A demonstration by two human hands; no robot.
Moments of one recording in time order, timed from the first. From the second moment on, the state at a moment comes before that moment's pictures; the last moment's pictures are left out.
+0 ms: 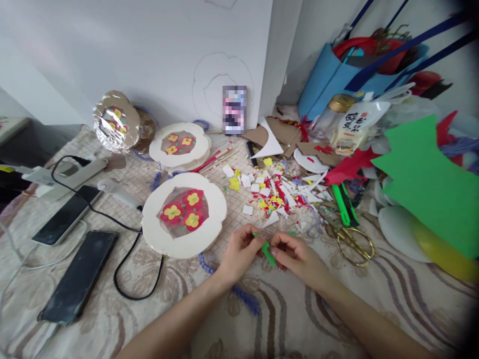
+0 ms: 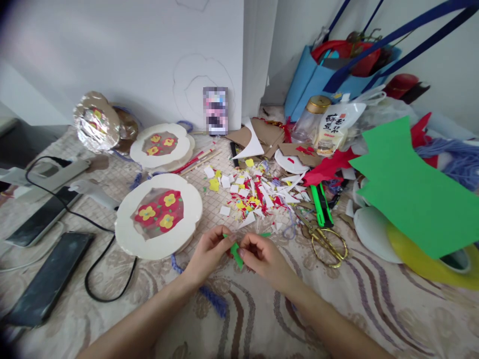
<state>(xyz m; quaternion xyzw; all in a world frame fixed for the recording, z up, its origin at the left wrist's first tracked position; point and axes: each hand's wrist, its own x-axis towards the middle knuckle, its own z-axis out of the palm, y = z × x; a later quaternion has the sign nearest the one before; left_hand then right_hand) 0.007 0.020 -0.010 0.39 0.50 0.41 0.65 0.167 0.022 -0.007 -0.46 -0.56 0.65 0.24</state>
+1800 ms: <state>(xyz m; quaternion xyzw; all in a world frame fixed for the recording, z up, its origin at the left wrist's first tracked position) 0.006 0.022 -0.011 0.19 0.42 0.43 0.78 0.173 0.026 -0.012 -0.43 -0.68 0.49 0.36</state>
